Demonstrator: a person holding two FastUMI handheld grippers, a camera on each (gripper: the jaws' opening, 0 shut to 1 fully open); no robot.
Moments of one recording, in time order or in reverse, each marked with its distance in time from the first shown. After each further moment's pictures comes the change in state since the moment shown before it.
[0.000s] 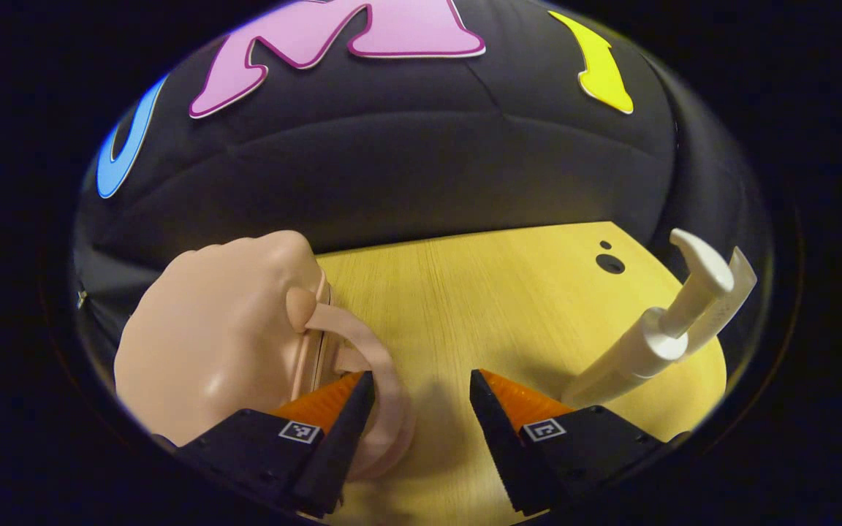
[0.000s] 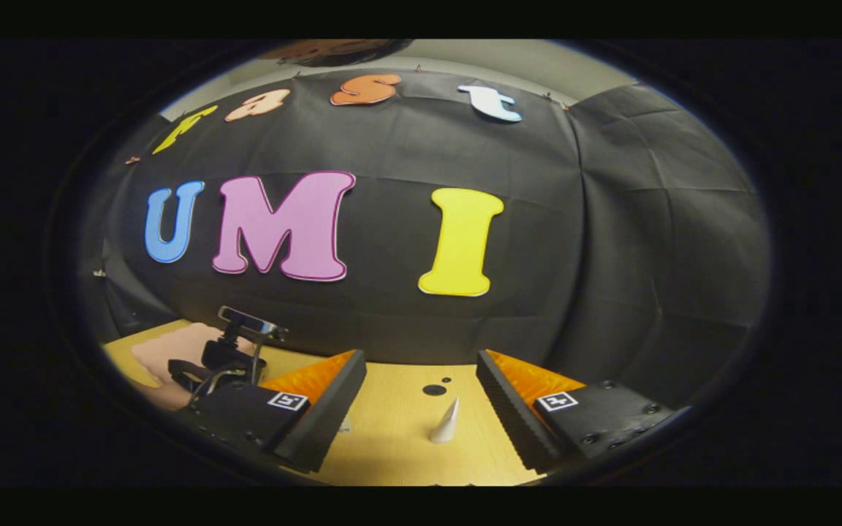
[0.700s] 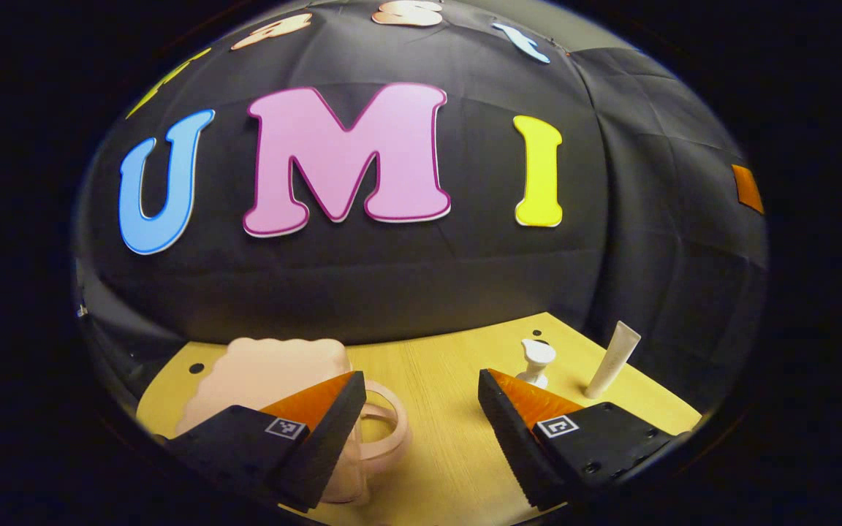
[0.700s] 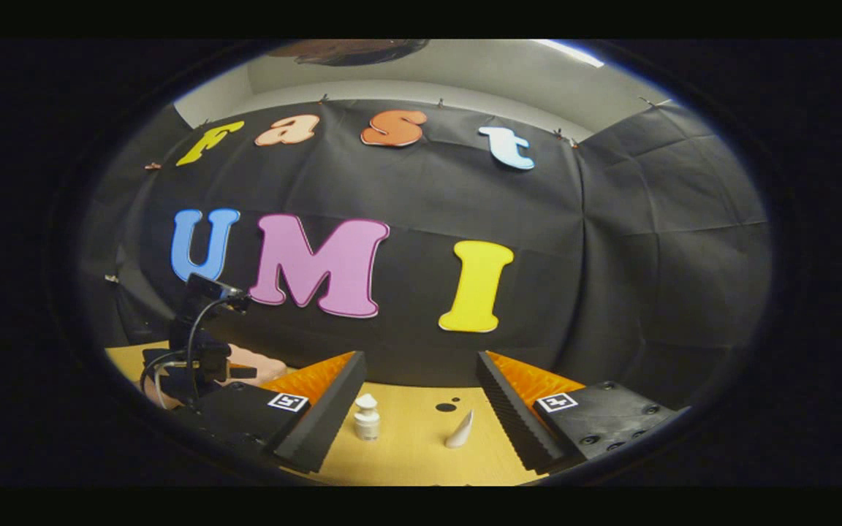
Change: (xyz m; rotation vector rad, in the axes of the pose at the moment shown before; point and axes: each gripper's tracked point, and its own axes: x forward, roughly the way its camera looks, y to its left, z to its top) left arm -0.152 0.008 0.064 -0.039 -0.418 -0.170; right arm -0.066 0.036 0.054 -0.037 -0.131 0.018
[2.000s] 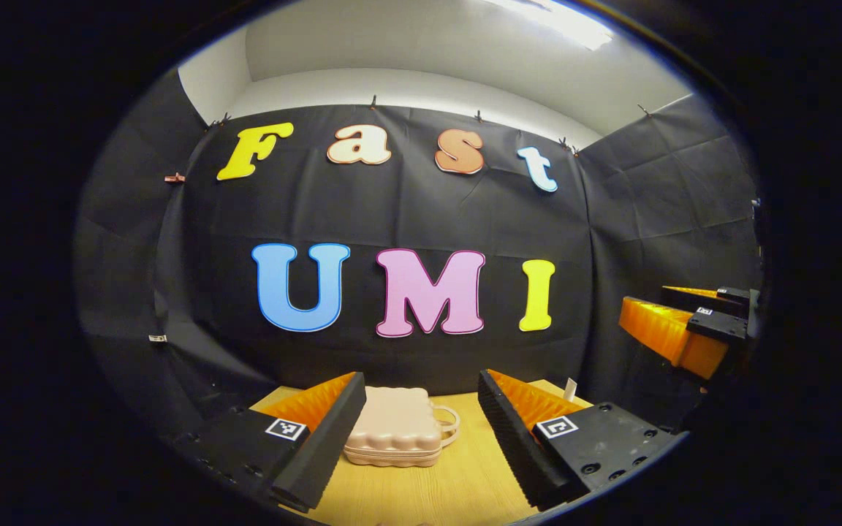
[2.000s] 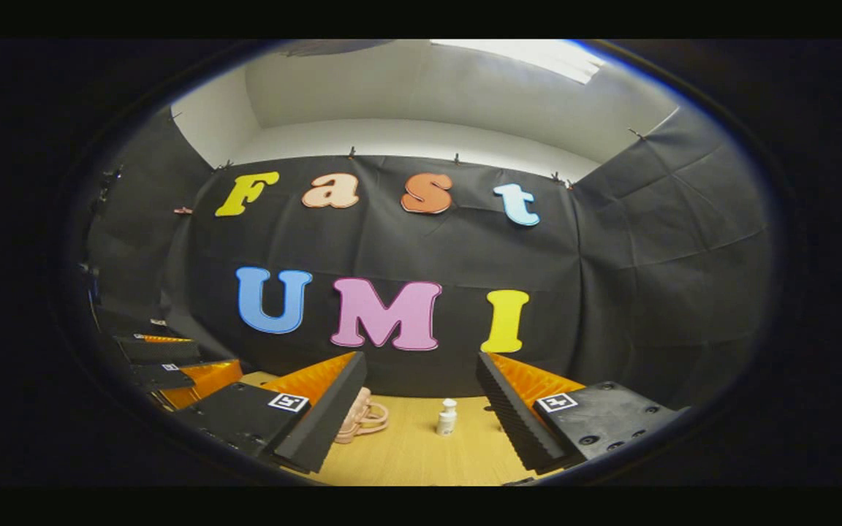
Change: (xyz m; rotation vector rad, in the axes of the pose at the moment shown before) left arm -0.427 0.082 0.080 -0.035 -0.426 0.102; right arm -0.222 0.123 0.126 0.081 -0.188 0.027
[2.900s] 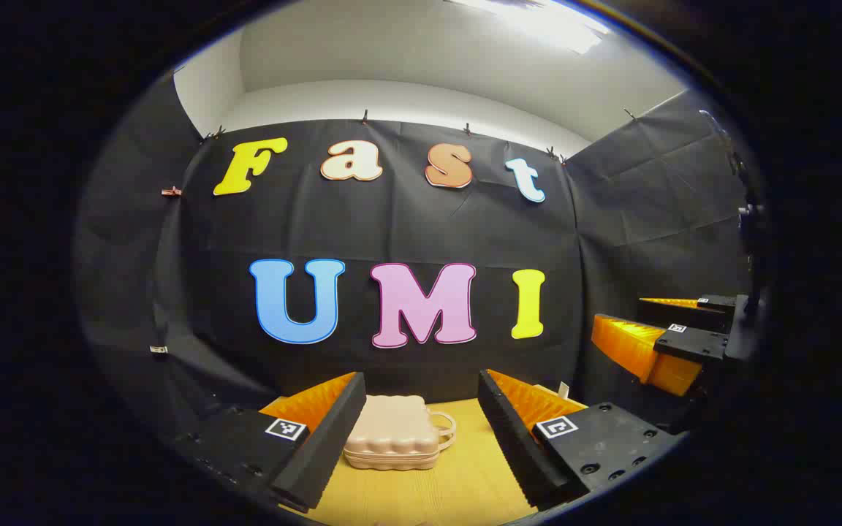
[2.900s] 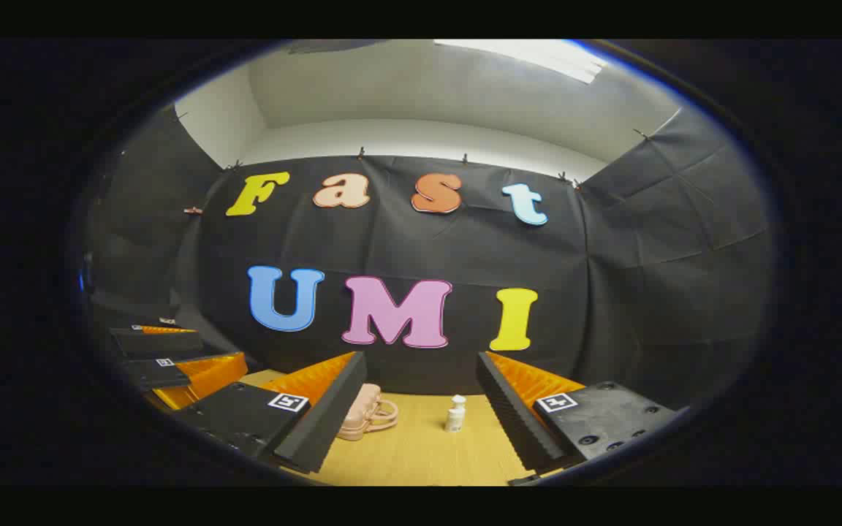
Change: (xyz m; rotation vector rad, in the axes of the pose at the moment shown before) left arm -0.034 -0.004 0.018 0.041 -0.060 -0.010; right arm -0.022 0.025 0.002 0.009 0.000 0.046
